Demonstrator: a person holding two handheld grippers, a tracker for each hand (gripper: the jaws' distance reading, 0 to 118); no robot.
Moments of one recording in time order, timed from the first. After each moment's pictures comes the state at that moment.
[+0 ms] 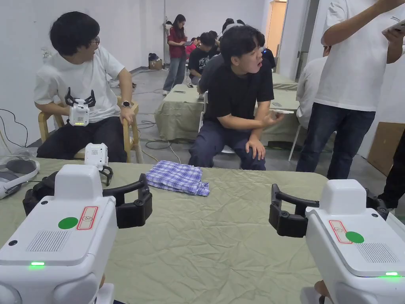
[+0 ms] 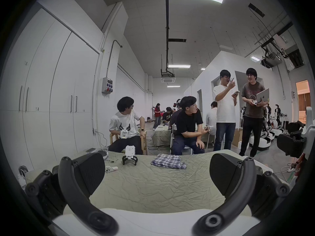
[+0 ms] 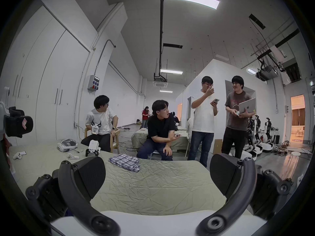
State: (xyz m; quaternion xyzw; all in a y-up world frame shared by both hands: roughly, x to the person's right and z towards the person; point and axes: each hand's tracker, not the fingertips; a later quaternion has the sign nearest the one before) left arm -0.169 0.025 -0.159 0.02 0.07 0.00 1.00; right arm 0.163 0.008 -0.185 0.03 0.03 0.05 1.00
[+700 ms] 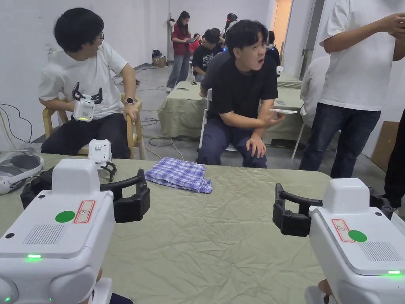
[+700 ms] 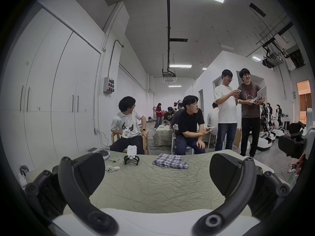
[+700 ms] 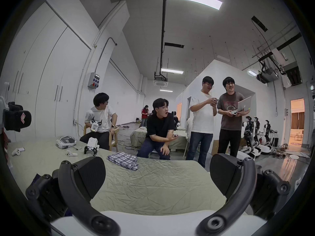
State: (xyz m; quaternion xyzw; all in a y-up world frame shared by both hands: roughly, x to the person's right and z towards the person) left arm -0.176 0.027 -0.156 0.01 0.07 0.00 1.00; right arm 0.161 0.009 -0.185 0.03 0.02 0.06 1.00
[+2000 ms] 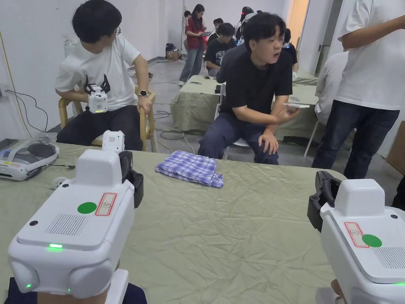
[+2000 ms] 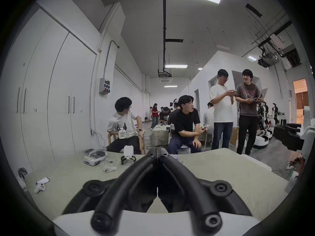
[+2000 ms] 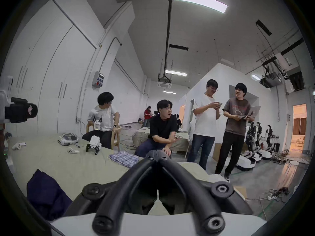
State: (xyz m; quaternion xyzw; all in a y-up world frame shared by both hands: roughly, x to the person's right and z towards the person) left arm -0.172 0.027 -0.151 0.01 0.05 -0.01 1.00; right arm 0.157 0.000 -0.184 0.04 0.04 0.08 1.00
